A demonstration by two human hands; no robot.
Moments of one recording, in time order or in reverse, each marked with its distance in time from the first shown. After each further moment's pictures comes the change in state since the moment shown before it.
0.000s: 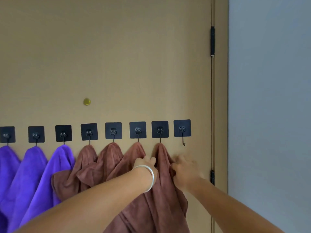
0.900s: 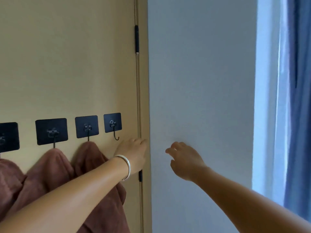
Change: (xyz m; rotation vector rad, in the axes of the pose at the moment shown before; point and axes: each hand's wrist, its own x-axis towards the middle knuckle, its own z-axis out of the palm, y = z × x) left_hand 0.040 0.059 -0.047 -0.476 0.888 0.596; right_hand -0.141 0.046 -0.088 -0.295 0.062 0.529
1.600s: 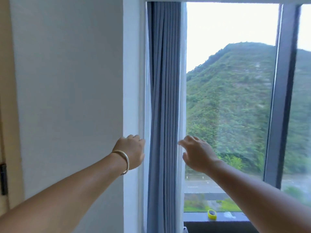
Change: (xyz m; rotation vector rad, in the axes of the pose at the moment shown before) left_hand -0.029 0.261 -0.096 -0.346 0.272 0.614; right_hand -0.312 0.079 -0.208 -0.504 -0.066 0.698
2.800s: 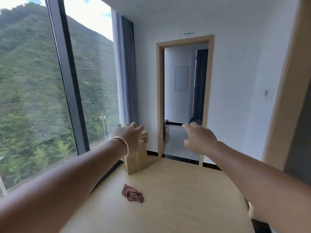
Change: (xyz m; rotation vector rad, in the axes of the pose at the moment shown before) left_hand 0.070 0.724 -0.198 -0.584 0.233 0.977; right_hand -0.526 0.394 -0.275 -0.523 -0.292 1.259
